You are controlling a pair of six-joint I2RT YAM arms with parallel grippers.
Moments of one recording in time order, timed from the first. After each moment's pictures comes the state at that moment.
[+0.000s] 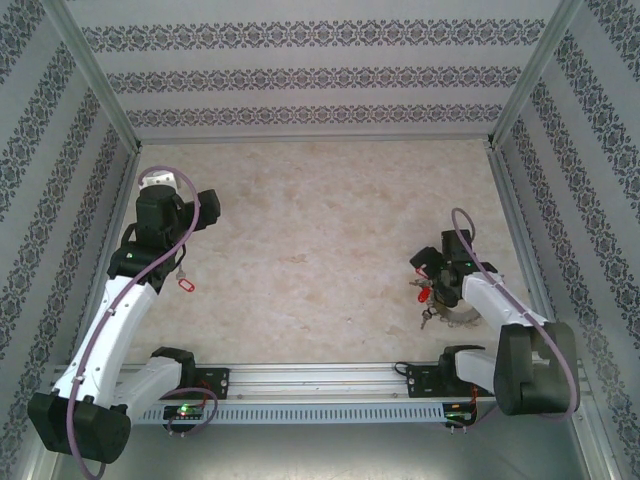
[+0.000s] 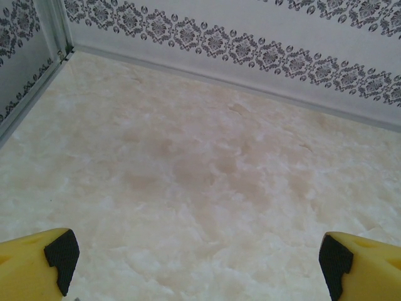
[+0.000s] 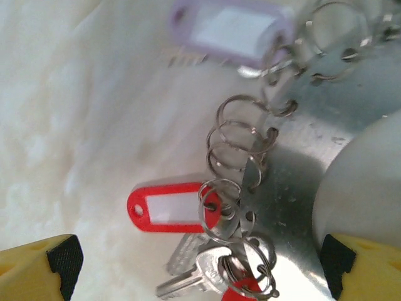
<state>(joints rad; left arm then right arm) -0.12 0.96 0.95 -0.48 -0.19 -0.33 0.04 1.21 0.52 -0.43 -0.06 0.91</state>
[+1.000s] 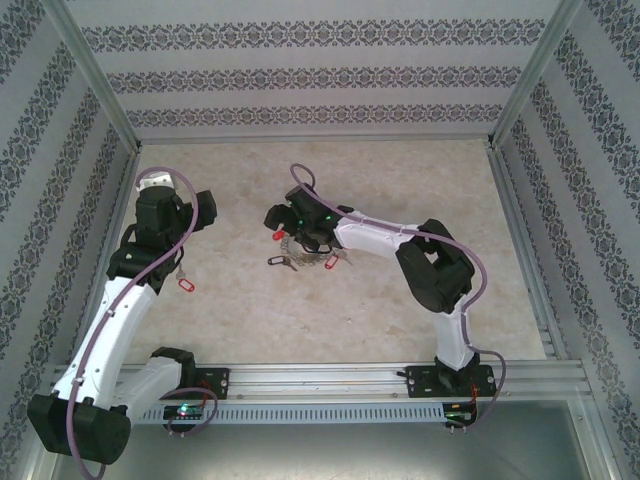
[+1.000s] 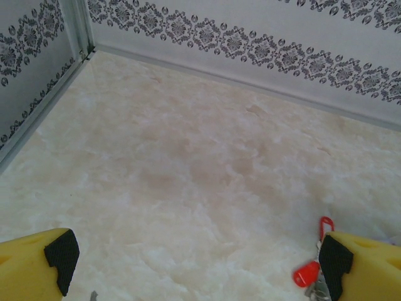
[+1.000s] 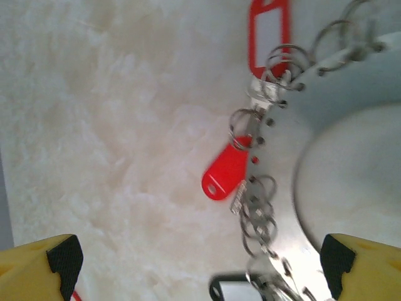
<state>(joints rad) -0.12 0.96 0.95 -0.50 -0.25 -0.33 0.76 2.00 1.41 -0.23 -0.06 1.08</state>
